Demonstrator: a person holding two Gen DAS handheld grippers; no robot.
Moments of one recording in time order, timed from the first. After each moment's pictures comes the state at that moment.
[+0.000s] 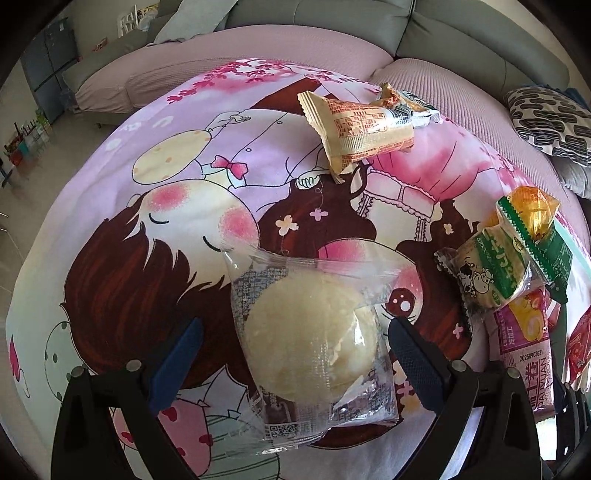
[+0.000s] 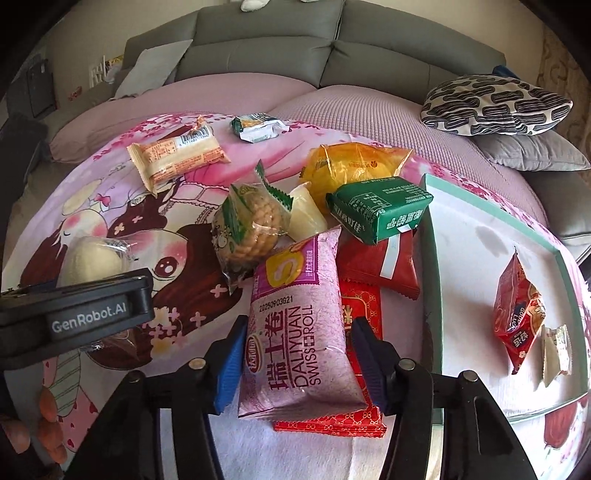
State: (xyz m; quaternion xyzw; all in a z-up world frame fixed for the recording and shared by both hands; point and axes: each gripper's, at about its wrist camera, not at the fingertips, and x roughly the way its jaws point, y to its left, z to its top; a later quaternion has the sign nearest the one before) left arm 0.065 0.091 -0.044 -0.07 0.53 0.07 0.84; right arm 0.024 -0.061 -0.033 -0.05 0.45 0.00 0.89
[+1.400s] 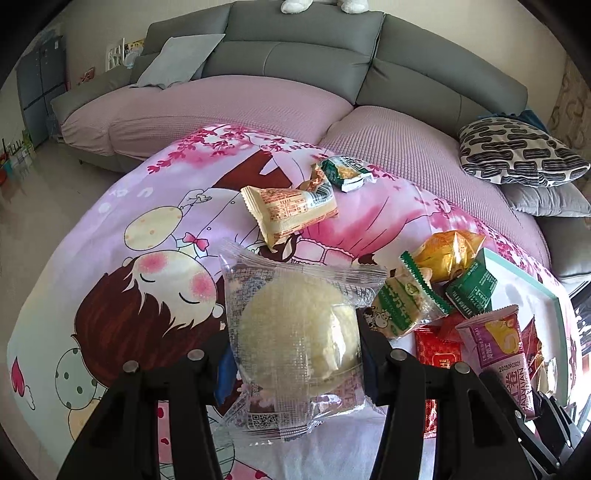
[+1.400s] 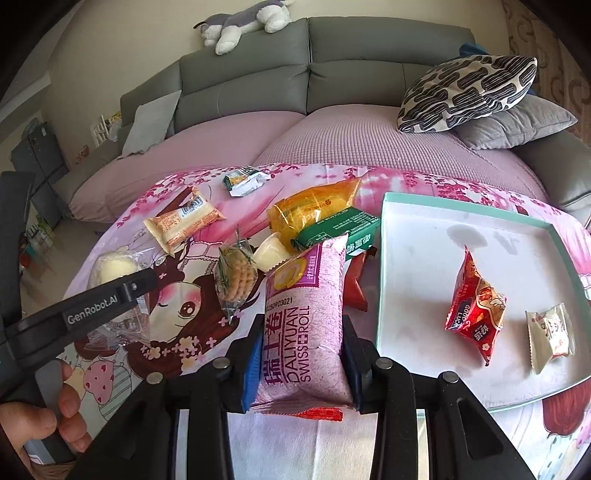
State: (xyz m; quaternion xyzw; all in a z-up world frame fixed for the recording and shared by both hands) left arm 0.048 0.064 0.017 -0.08 0.45 0.02 0.89; right arm -0.001 -0.119 0.015 0.06 0.41 0.03 0.91
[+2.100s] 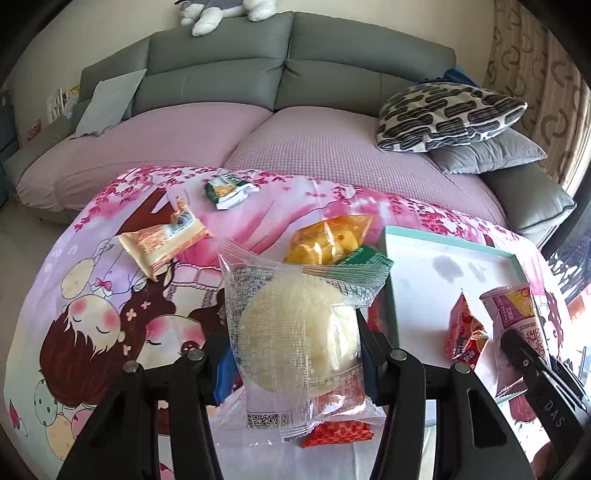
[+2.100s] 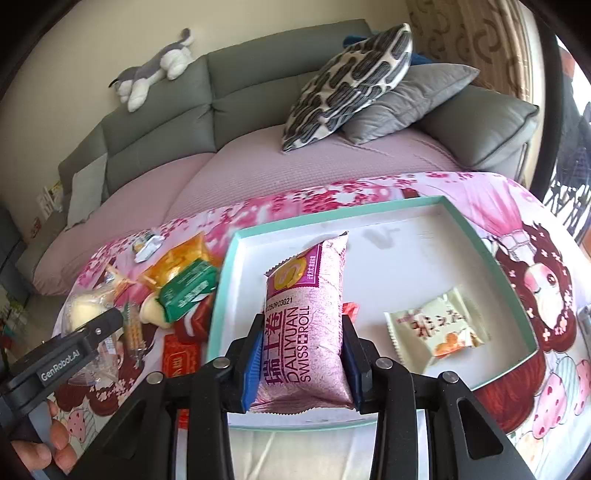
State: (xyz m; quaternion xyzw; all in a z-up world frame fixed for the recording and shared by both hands) left arm 0.045 -0.051 0.045 -0.01 0.43 -0.09 0.90; right arm -0.030 -0.261 0.035 0.15 0.37 -0.10 0.91
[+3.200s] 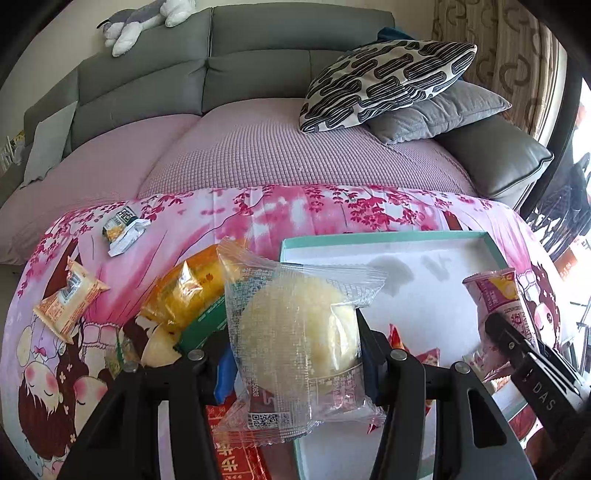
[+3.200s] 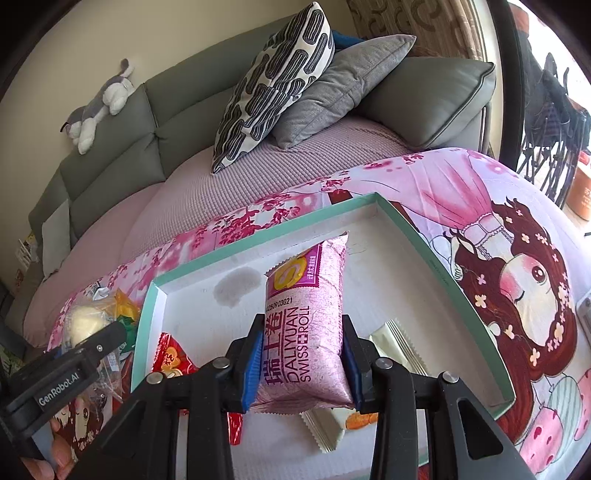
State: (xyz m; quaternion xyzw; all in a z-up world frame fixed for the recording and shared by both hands) left arm 0.092 -0.158 0.034 0.05 0.44 -0.16 0.88; right arm -0.005 -0.347 0.008 0.21 0.36 -0.15 0.89
